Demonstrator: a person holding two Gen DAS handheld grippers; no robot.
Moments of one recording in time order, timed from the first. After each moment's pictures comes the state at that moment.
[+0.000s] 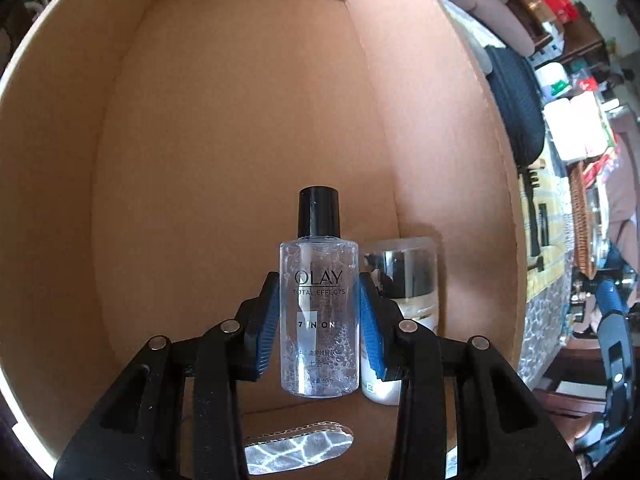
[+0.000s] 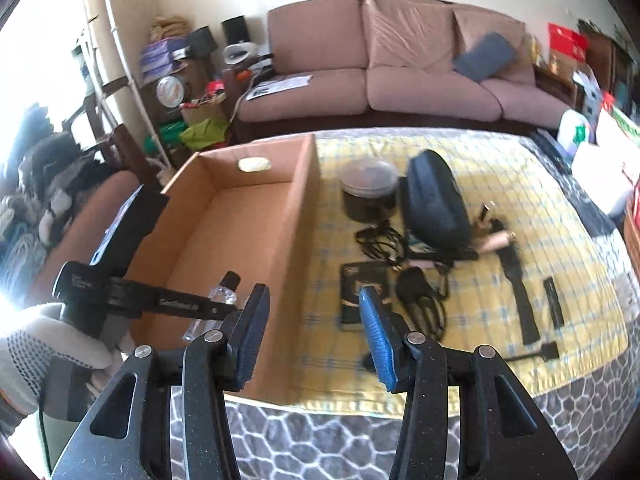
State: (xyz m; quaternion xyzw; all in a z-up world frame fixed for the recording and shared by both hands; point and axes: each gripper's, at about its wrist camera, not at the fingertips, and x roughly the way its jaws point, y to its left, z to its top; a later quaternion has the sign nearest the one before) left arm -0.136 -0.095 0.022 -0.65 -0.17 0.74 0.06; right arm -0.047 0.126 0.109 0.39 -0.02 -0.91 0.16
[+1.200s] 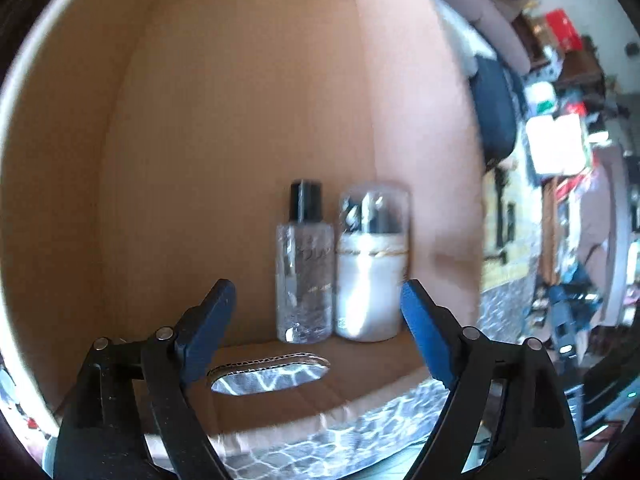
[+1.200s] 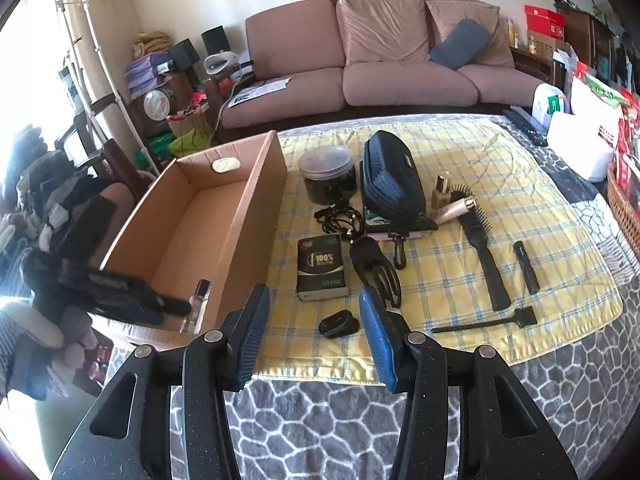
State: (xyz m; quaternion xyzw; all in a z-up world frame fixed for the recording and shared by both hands) left arm -0.100 -0.127 0.047 -0.65 -0.26 0.71 0.07; right arm -0.022 0.175 0.102 0.38 -0.05 -0.91 0.14
